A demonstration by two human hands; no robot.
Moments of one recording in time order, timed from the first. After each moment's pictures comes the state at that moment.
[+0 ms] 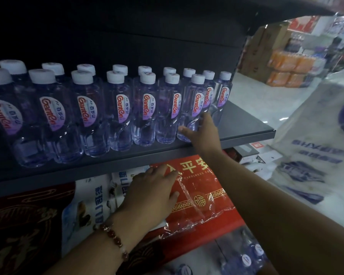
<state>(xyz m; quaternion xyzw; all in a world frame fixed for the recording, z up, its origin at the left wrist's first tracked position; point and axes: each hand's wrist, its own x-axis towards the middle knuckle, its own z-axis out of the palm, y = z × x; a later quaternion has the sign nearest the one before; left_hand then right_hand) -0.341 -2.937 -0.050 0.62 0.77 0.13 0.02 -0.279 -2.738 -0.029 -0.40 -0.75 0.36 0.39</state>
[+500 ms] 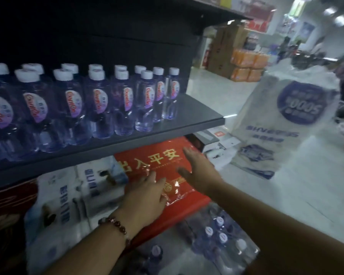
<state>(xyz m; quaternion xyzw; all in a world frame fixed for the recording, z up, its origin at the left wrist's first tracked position) -0.262 -2.925 -0.082 0.67 0.74 0.09 0.06 -0.115 -2.800 -0.059 -0.45 -0.87 0.15 0.12</state>
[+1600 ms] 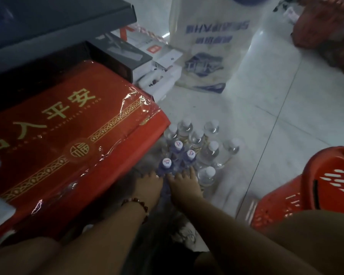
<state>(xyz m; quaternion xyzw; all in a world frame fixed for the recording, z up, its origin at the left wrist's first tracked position) -0.073 -2.793 -0.305 0.78 0.58 -0.19 0.11 0.052 -2.795 -0.307 -0.57 -0.80 0.08 -0.17</state>
